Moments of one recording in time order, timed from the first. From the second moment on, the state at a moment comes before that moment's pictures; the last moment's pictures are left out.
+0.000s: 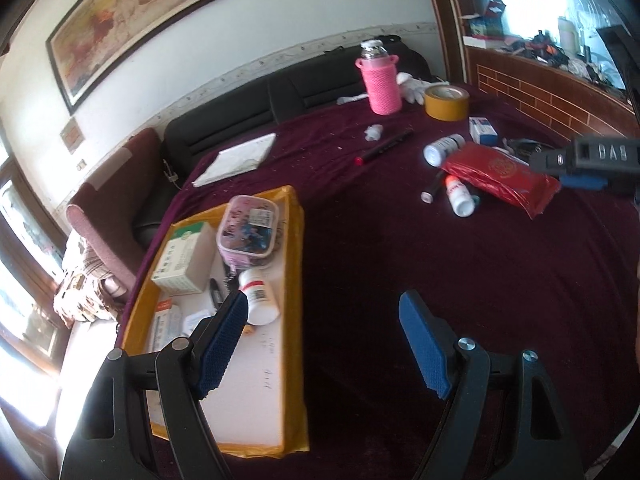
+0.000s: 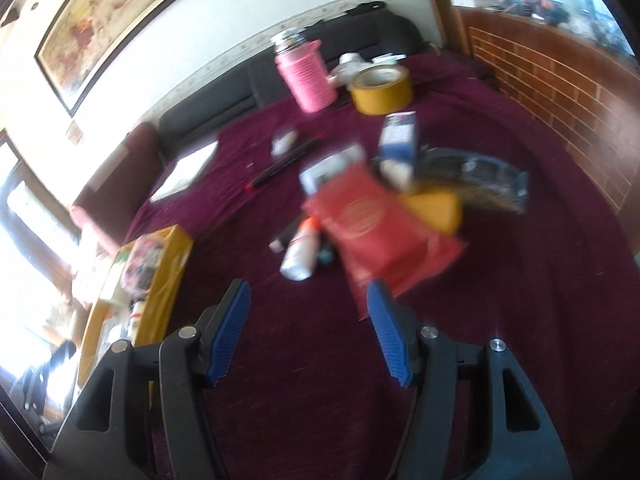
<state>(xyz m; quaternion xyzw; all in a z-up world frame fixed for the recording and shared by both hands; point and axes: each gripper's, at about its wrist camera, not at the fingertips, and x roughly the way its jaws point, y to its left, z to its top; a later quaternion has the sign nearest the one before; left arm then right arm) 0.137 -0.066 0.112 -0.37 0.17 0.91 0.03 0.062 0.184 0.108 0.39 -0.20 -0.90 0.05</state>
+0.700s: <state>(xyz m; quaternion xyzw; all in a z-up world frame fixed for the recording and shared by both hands) 0.132 -0.082 0.103 -0.39 0.09 0.91 0.09 -0.075 0.235 0.068 0.47 -0.24 -0.85 0.01</state>
